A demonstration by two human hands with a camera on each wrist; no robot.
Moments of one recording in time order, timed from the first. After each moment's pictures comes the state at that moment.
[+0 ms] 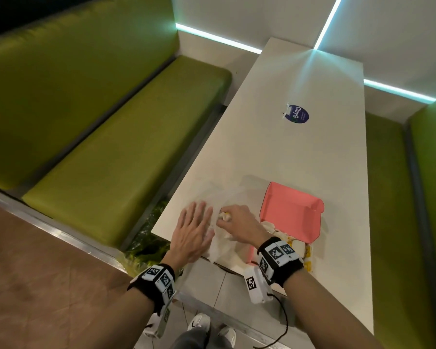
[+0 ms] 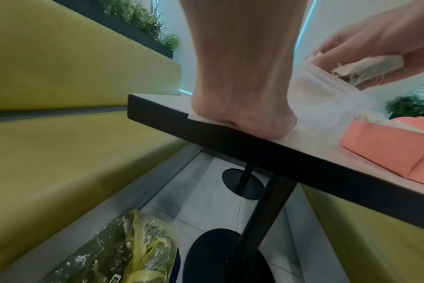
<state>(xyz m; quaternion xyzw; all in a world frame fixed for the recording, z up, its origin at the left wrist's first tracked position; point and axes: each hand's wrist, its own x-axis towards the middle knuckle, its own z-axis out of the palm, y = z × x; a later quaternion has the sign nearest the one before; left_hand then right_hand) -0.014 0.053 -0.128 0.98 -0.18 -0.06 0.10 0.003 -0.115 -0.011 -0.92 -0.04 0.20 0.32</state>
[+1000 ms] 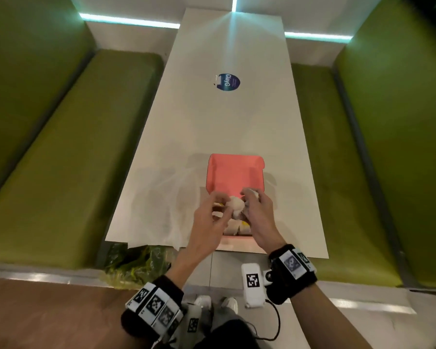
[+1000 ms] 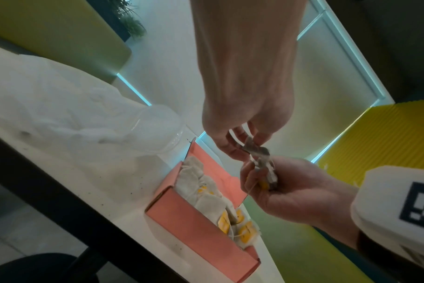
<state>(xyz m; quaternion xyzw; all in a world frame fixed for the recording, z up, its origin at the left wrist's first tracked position) -0.076 -0.089 -0.004 0.73 -0.13 -0.12 0.65 -0.091 -0.221 -0.003 -0.57 0.34 -0.07 0.75</state>
